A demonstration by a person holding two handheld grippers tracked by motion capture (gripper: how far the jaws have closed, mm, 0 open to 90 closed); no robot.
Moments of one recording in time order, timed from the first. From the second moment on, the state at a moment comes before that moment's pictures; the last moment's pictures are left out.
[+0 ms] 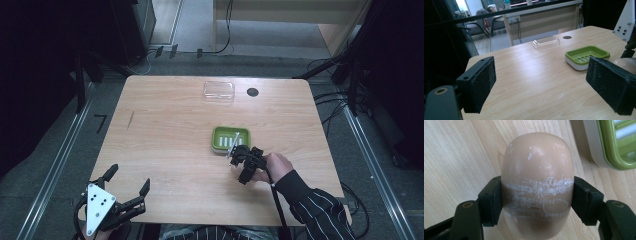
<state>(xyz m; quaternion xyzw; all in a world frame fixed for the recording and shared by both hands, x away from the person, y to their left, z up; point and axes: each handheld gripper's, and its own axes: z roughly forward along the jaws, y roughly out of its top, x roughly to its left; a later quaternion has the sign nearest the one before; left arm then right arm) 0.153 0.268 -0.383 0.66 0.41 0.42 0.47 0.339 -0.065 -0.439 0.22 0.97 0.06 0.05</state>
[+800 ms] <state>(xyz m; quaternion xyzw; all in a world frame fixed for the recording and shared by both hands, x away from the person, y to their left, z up) 0.151 0.269 -0.384 0.66 0.41 0.42 0.46 0.353 -0.057 -0.418 0.19 0.98 0.06 0.07</state>
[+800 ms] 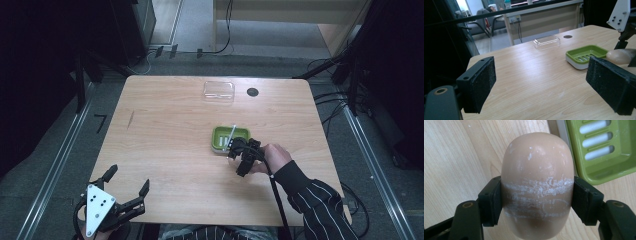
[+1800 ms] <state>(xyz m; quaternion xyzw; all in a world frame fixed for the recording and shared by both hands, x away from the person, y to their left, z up) 0.149 0.271 -0.384 0.66 0.41 0.42 0.46 0.373 -0.058 -0.397 0.15 0.98 0.06 0.08</state>
